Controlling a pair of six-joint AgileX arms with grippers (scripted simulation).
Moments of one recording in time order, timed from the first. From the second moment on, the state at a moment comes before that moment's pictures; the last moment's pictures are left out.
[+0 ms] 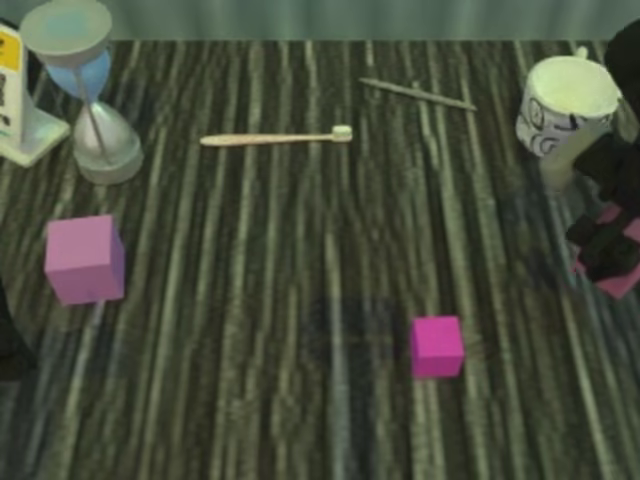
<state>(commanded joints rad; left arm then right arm) 0.02 0.00 0.00 0.00 0.00 0.00 0.16 1.96 1.41 -1.01 -0.01 -0.58</state>
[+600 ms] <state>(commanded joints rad) 0.02 0.00 0.00 0.00 0.00 0.00 0.21 1.97 1.46 -1.06 -0.01 -0.47</state>
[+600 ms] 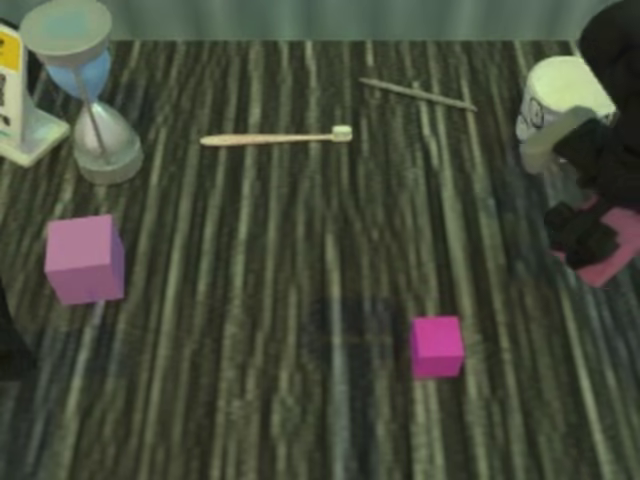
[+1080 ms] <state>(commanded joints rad) 0.02 0.00 0.00 0.00 0.00 0.00 0.49 2.05 1.59 -1.14 0.00 0.15</state>
